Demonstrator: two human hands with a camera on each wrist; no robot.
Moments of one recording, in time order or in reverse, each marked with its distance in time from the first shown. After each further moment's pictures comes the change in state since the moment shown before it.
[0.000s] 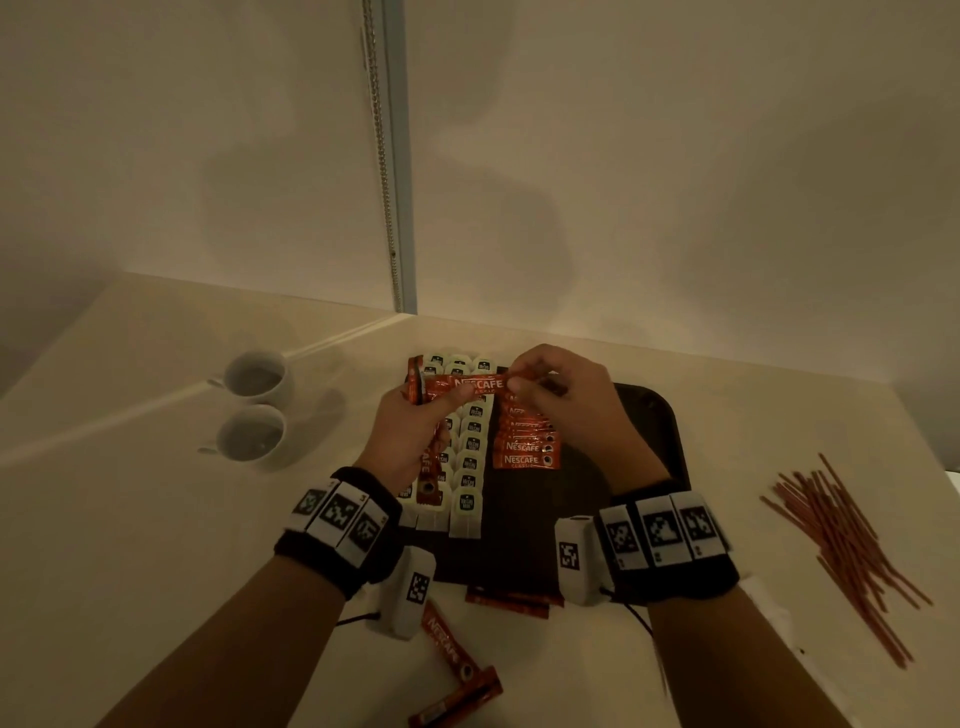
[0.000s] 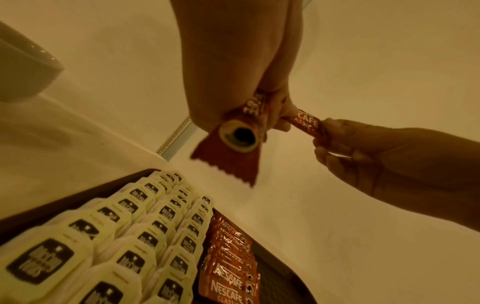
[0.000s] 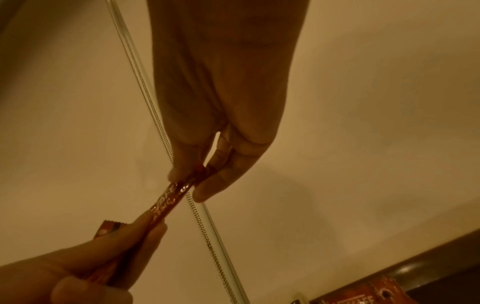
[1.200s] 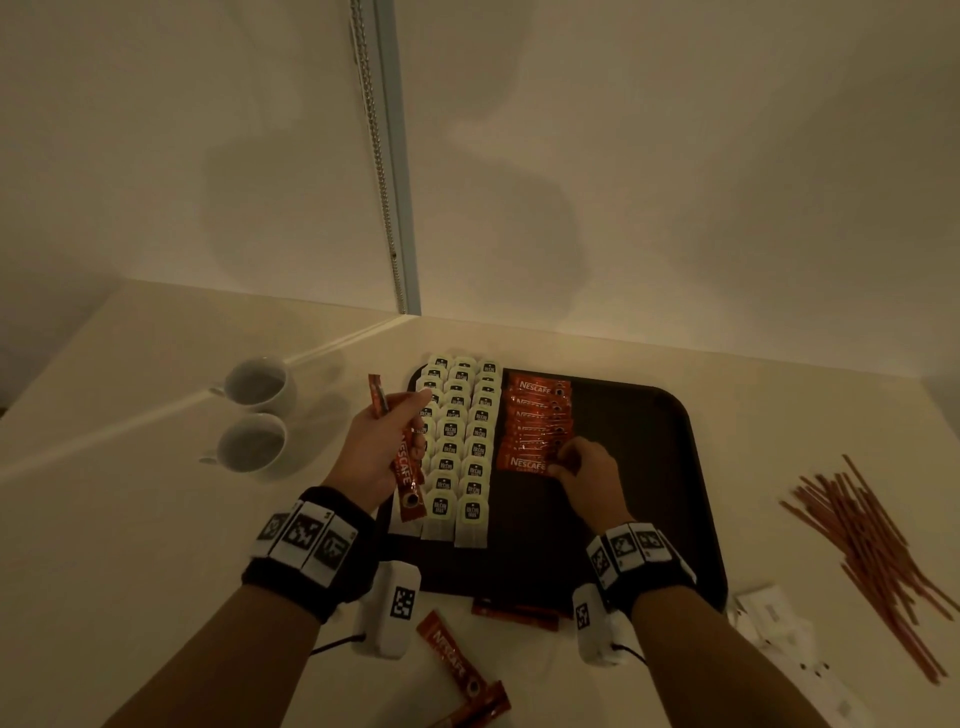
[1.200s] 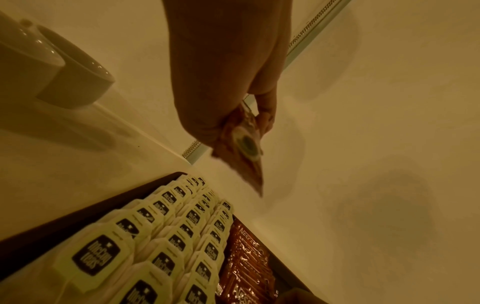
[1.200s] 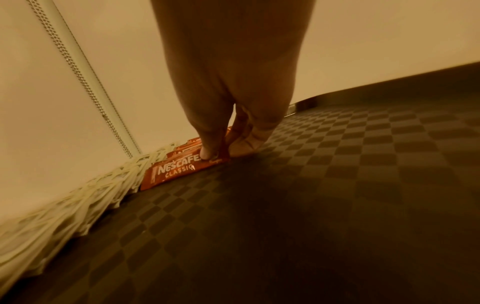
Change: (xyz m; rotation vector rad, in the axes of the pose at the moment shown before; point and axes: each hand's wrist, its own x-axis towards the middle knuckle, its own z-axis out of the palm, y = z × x) left_hand 0.014 -0.005 -0.027 -0.147 0.117 -0.195; right_hand -0.022 0.160 0.036 -0.360 0.050 0.495
